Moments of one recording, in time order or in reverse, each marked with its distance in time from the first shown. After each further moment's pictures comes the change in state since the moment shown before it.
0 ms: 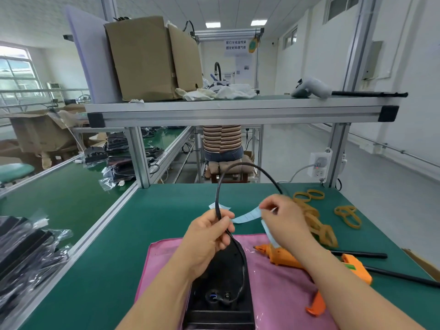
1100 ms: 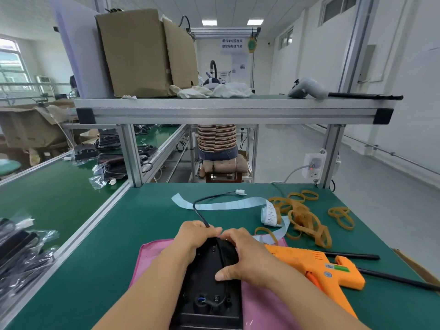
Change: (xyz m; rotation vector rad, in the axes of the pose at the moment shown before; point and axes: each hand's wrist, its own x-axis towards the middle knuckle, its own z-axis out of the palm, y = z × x) left_hand 0.052 -0.027 -0.026 0.343 0.316 -0.359; right_hand -0.036 -0.001 0.042 -0.091 -0.621 -0.016
